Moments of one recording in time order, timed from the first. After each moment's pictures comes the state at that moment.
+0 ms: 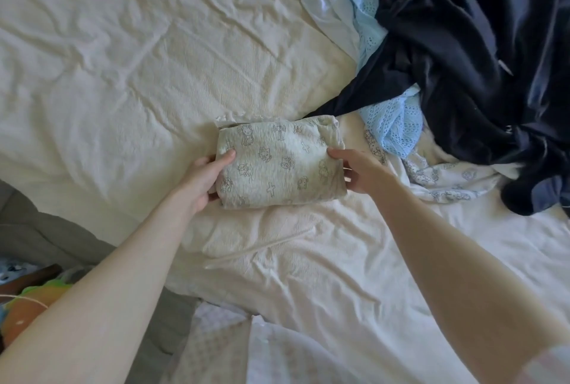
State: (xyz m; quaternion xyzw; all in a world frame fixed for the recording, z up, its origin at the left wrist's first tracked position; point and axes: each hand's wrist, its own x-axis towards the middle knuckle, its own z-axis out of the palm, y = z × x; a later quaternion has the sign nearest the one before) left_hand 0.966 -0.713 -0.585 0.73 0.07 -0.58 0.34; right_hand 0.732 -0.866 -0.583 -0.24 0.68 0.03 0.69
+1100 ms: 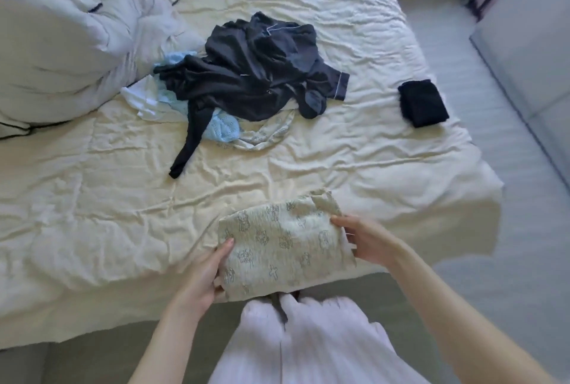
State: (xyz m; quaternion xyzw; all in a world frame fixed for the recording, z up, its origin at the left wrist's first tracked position) left_hand 0.754 -0.500 -0.355 0.67 -0.19 -0.69 0.22; right_hand 0.453 -0.488 -0.355 -0.13 0.62 -0.26 0.73
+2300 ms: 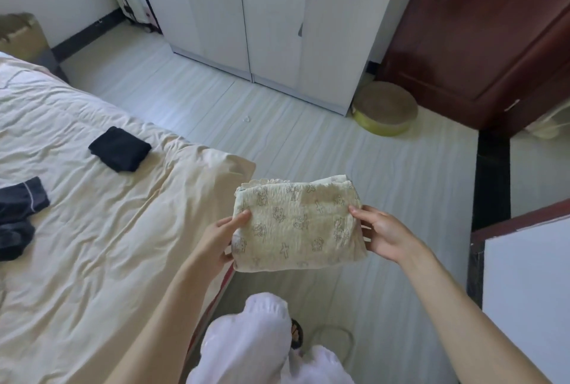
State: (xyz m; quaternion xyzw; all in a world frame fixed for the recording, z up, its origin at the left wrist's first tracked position) left_hand 0.232 -0.337 -0.311 0.43 -0.53 -0.72 -0.12; right_hand 0.106 -0.064 -0.309 0.17 0.64 -0.64 0.40
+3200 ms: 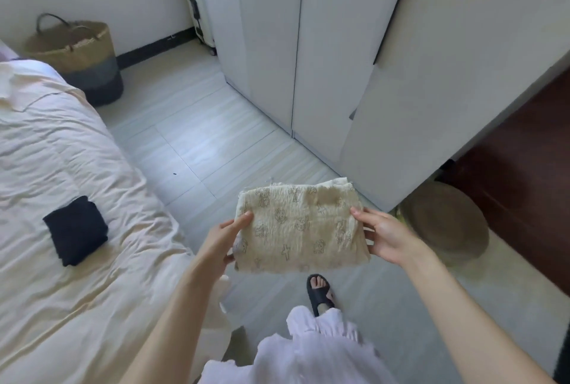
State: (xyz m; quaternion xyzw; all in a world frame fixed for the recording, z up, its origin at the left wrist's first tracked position) left_hand -0.218 -0.432 -0.316 0.51 -0.47 -0.72 0.03; right_hand -0.423 -0.222 -0.307 0.04 0.67 -0.56 0.49
